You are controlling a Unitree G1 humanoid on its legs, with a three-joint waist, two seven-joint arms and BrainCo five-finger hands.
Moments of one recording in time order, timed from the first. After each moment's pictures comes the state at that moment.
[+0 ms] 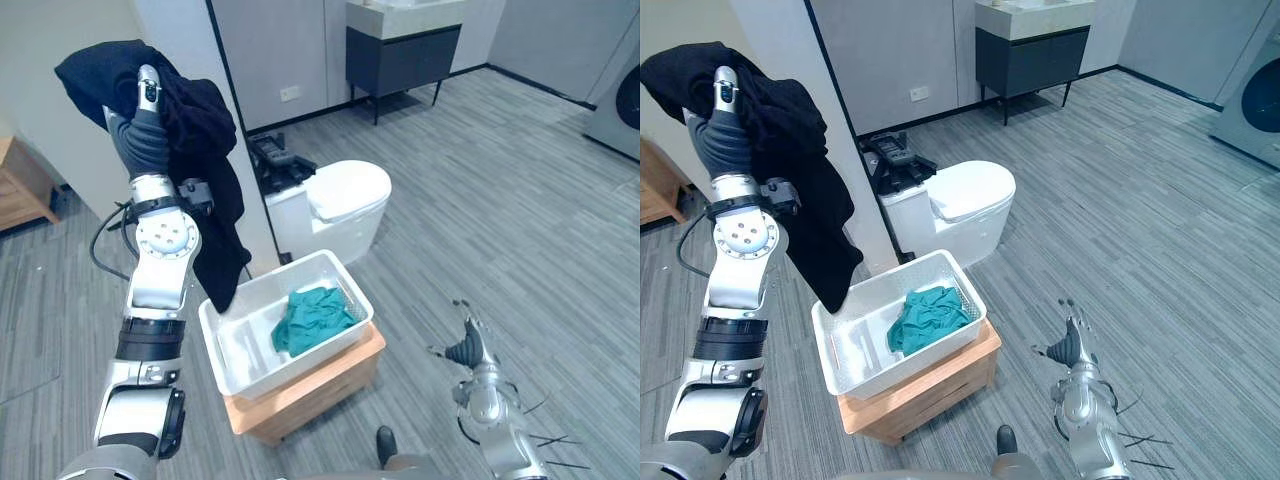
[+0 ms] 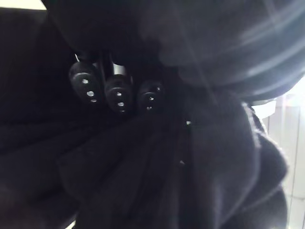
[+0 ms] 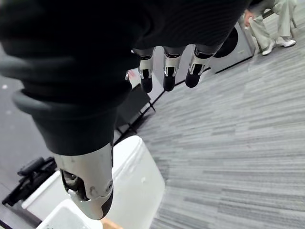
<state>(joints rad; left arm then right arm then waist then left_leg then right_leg) -0.58 0.43 0.00 0.10 -0.03 -0.07 0.48 0.20 -0.20 0.03 0.14 -0.68 0.07 -0.26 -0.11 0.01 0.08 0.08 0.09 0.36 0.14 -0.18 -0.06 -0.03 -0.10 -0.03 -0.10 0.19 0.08</state>
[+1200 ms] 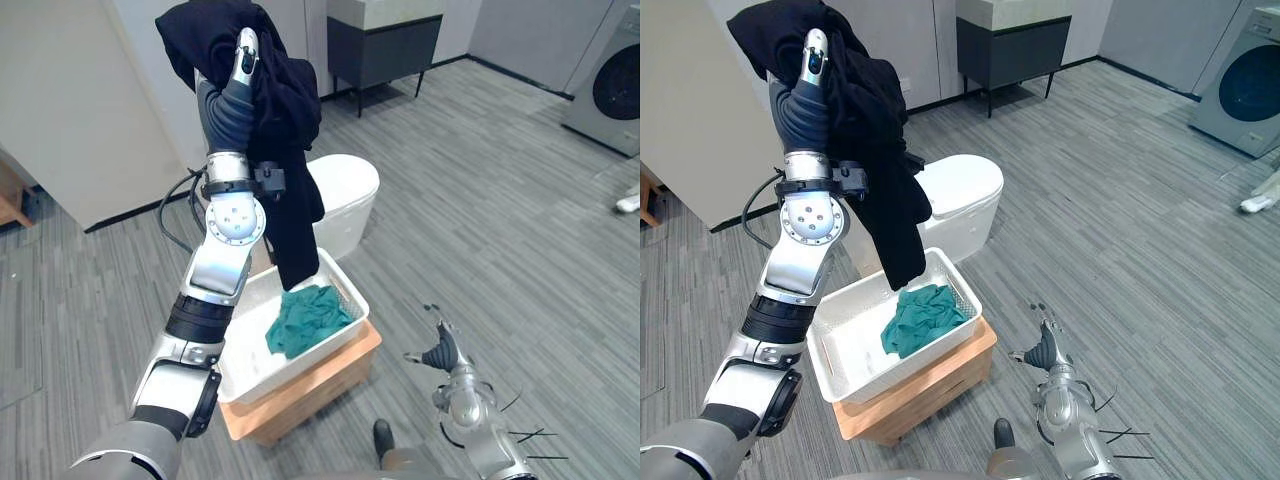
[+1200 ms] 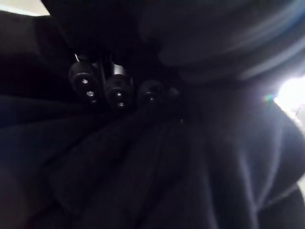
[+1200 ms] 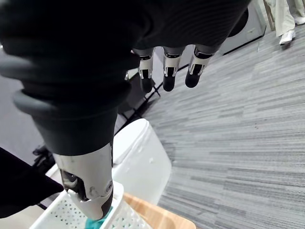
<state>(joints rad) -0.72 0.30 -0.15 0.00 0.04 -0.09 0.51 0.15 -0.20 0.14 0.23 -0.67 0.05 -0.26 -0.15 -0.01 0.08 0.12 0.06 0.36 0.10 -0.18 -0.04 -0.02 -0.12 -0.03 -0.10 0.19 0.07</state>
